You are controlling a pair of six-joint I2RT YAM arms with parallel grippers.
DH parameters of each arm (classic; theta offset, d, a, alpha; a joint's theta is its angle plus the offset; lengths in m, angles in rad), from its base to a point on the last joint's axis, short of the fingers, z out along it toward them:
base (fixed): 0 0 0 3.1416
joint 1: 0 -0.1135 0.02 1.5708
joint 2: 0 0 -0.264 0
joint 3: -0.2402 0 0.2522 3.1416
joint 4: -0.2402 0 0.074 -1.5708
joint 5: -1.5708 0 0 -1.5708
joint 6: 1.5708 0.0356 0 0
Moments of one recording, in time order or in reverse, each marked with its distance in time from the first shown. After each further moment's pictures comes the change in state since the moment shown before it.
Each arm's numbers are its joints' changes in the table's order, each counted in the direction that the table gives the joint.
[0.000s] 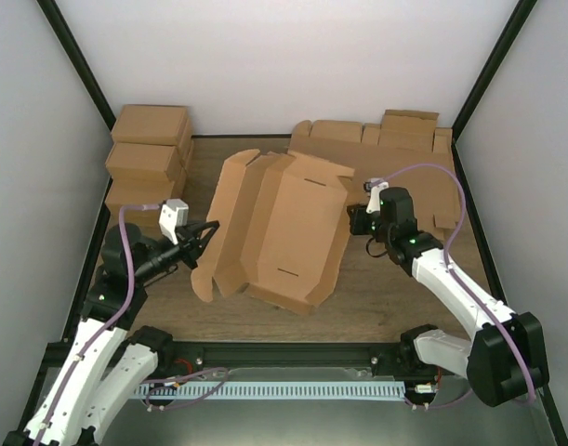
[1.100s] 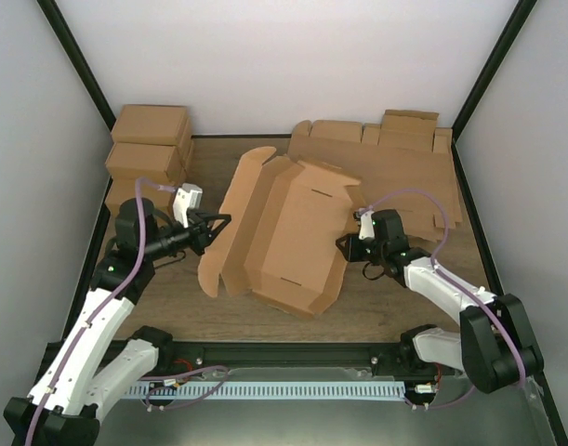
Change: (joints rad) left arm -0.008 0.214 -0.113 -0.036 -0.122 -0.029; right arm 0.002 0.080 0.198 0.075 0.198 0.028
